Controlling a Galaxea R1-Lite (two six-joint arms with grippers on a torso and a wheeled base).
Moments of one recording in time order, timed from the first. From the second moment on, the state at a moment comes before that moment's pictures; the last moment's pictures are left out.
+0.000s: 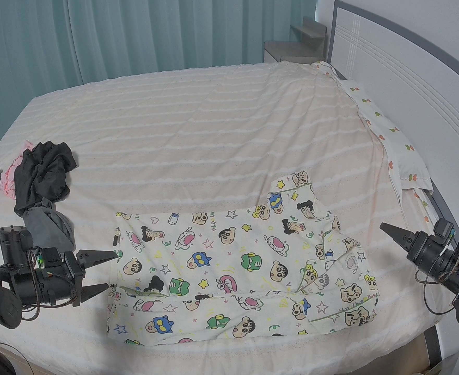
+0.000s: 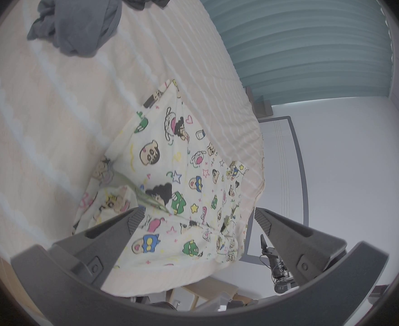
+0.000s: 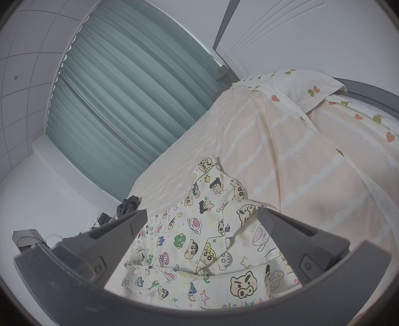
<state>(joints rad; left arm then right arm) 0.11 1.71 -0.17 -0.99 -0.72 -0.90 0.01 1.77 -0.04 -1.55 0.40 0.62</state>
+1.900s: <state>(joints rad) 0.02 2.24 -0.85 -0.89 -0.26 -0.67 0.08 1.89 -0.02 -1.55 0.37 0.62</state>
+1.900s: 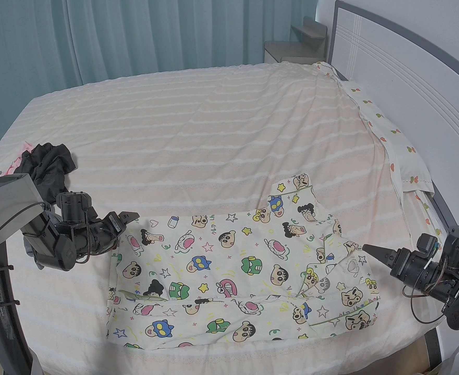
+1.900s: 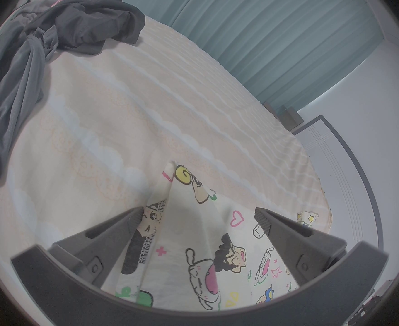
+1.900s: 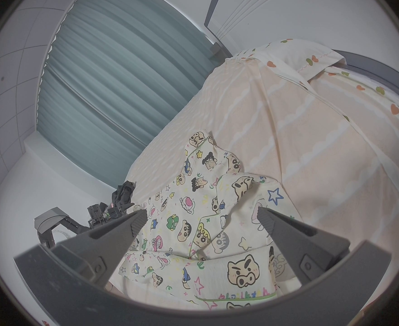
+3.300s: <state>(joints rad) 0.02 2.18 -0.73 -0.99 -0.24 -0.75 0.16 2.21 -1.12 -0.69 0.39 0.22</state>
